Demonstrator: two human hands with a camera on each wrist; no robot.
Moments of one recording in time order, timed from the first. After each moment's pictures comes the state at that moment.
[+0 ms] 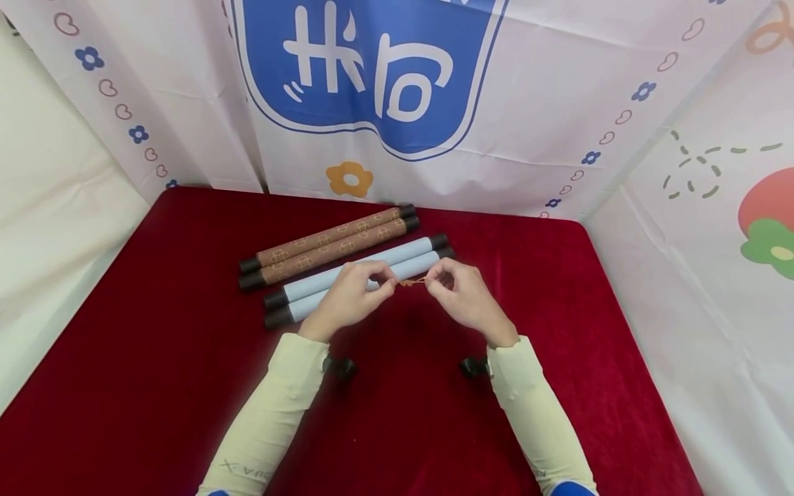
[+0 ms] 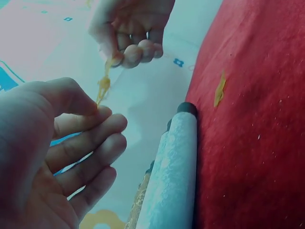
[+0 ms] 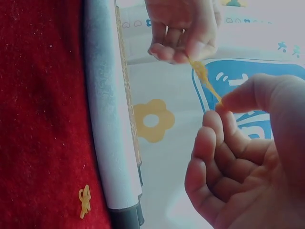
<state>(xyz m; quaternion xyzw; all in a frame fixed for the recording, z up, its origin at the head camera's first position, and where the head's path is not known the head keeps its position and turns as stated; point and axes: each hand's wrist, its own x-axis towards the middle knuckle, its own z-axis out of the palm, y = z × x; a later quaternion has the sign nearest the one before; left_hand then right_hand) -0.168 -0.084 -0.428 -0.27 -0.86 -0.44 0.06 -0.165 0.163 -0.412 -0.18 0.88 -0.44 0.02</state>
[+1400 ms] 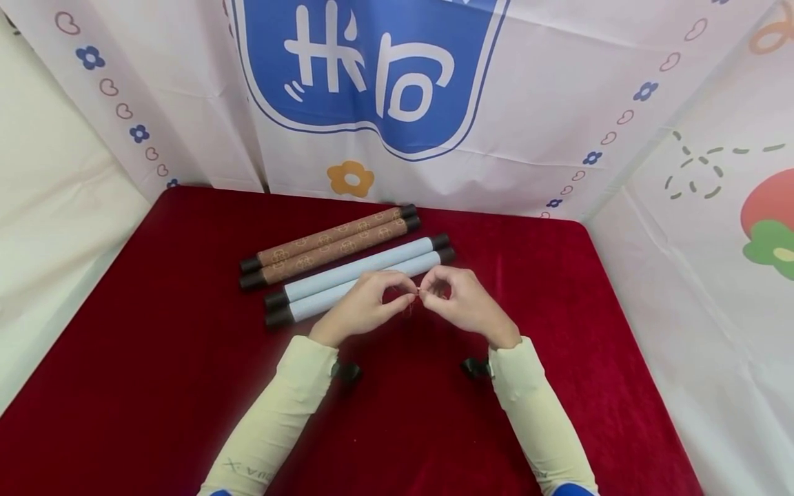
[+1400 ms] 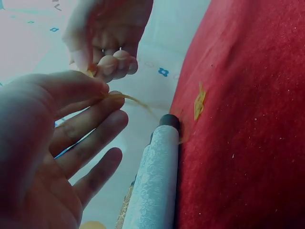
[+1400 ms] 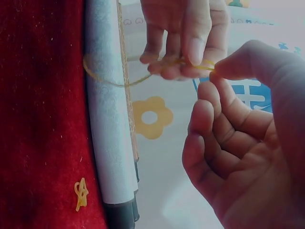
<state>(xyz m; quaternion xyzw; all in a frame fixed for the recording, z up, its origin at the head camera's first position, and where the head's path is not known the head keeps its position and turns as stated) -0.164 -0.067 -0.436 -0.34 -0.83 -0.45 0.01 -0.164 0.161 -0.410 -0.27 0.86 -0.43 0.04</state>
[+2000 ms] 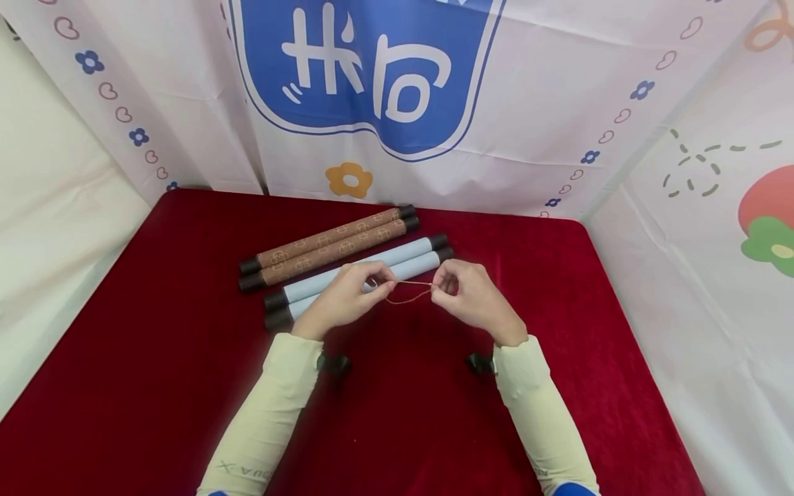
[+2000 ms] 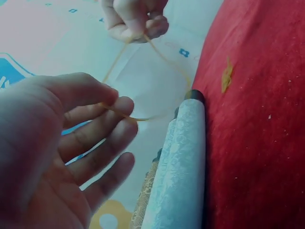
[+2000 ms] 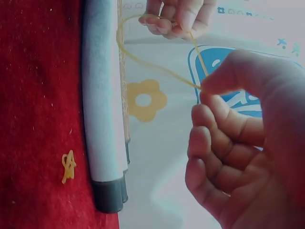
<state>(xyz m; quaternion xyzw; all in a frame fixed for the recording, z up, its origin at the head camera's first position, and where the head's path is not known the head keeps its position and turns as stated) -0.169 -0.091 -0.425 -0.28 -0.85 -0.44 0.00 -0.167 0.173 -0.408 -0.24 0.89 -0.39 0.00</state>
